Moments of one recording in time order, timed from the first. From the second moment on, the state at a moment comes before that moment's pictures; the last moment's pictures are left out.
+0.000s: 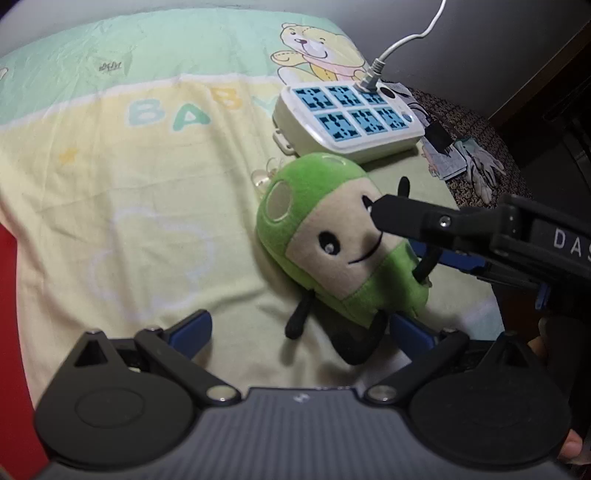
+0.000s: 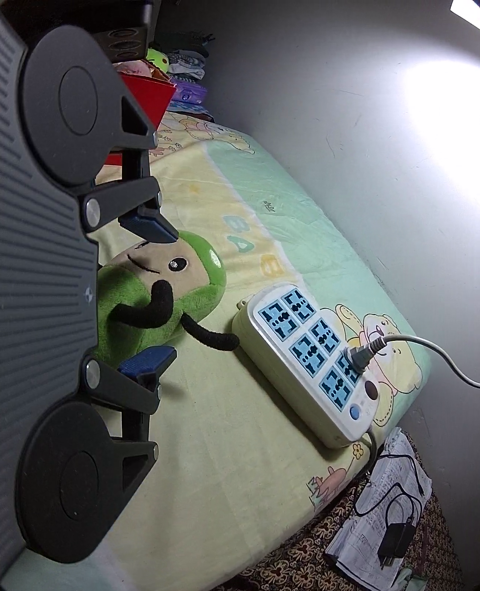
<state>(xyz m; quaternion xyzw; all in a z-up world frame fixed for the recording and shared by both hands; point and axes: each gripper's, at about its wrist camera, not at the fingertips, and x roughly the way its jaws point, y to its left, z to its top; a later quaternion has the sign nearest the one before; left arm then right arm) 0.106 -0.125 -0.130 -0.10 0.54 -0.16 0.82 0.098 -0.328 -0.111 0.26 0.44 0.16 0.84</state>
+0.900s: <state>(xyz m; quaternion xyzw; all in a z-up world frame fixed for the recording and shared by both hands) 0.114 -0.149 -0.137 -0.12 0.51 -0.22 0.82 0.101 -0.338 -0.144 0.40 0.51 0.19 0.74</state>
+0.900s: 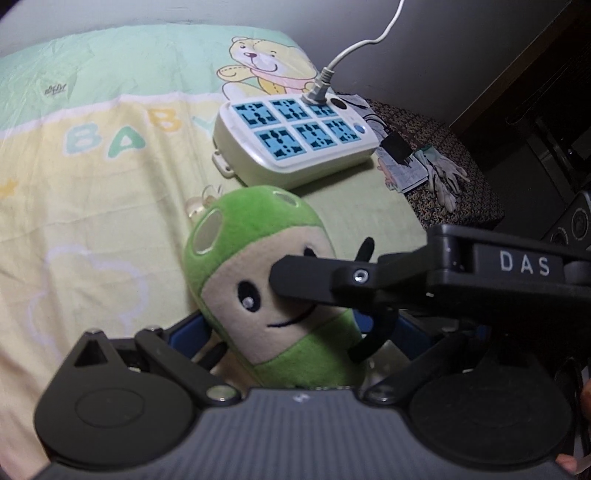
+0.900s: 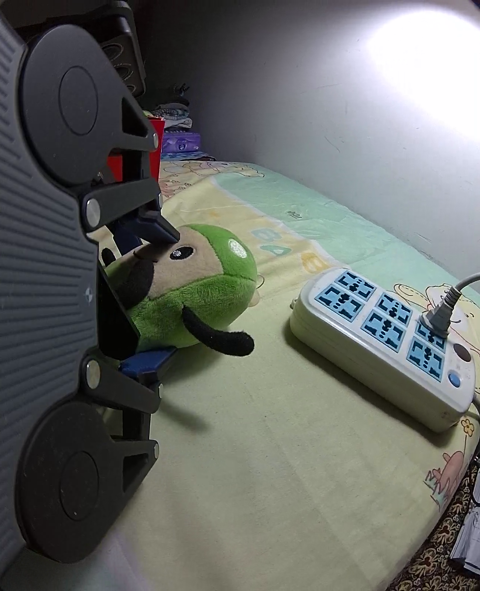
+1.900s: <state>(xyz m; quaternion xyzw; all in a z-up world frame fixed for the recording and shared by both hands) -0.035 0.010 0.010 -0.10 0.34 -0.11 0.93 0.056 -0.196 -0.059 0.40 0.46 0.42 0.67</state>
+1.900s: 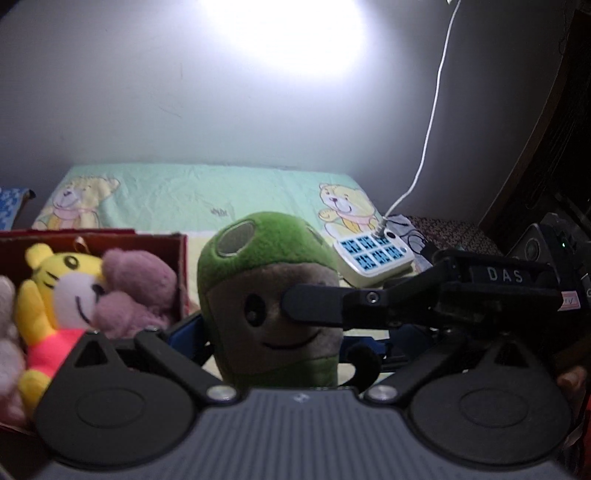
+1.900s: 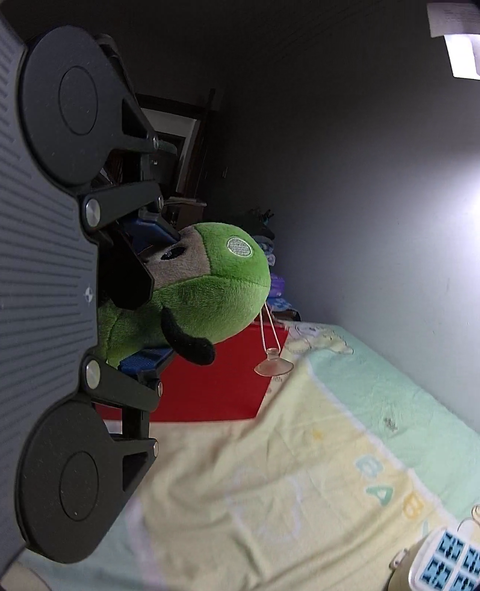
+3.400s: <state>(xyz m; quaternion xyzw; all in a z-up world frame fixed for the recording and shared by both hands) -0.022 0.307 -0.023 -0.13 0.36 -0.12 0.92 0.048 0.086 -0.039 0.25 0.38 0.28 0.85</state>
